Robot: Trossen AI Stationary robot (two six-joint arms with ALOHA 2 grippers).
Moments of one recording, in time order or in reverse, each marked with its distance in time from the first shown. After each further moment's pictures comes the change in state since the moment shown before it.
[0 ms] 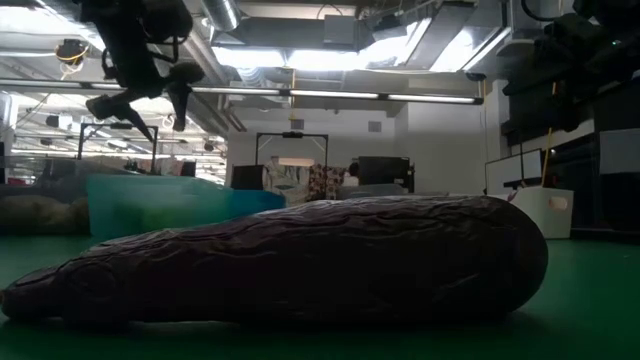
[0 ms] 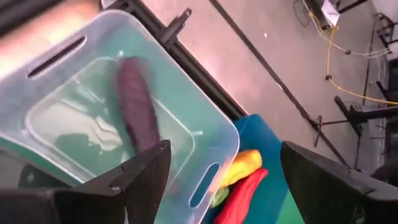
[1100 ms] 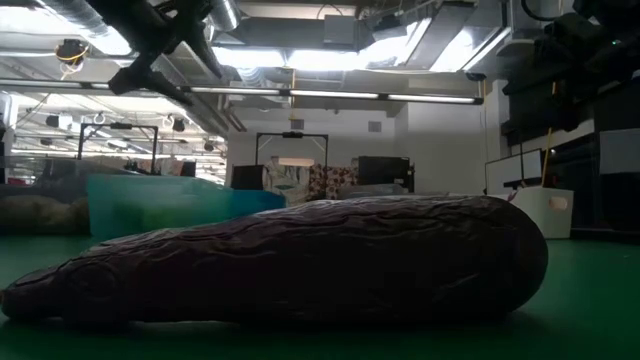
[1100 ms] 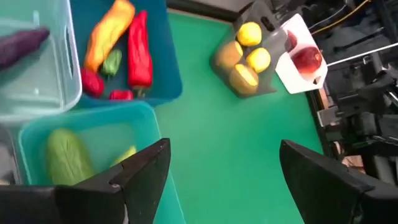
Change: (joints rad) left arm -0.409 -0.104 0.000 0.135 0.258 0.418; right arm 0.000 0.000 0.000 0.004 0.001 0.000
